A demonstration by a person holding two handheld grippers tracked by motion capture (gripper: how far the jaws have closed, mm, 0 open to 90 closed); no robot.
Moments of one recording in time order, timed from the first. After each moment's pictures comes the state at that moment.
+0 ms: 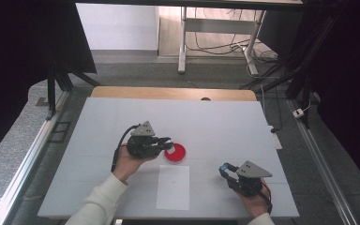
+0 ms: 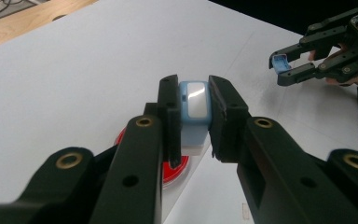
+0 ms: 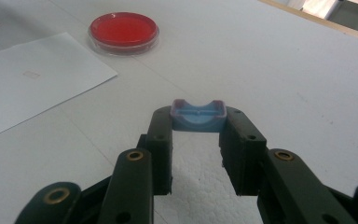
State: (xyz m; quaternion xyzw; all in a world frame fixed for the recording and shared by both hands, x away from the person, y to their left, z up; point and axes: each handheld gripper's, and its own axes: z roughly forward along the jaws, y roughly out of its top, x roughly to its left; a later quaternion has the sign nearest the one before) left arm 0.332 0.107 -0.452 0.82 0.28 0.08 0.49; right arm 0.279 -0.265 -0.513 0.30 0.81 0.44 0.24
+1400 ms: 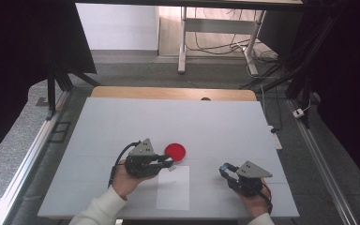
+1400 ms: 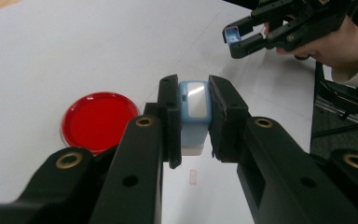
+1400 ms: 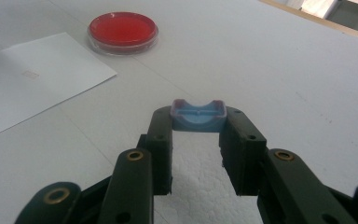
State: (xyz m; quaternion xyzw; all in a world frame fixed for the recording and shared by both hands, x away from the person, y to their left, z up) left arm 0.281 0.099 -0.463 0.84 0.25 0.07 0.48; right arm 0.279 -0.265 -0.513 0.30 0.81 0.44 0.24
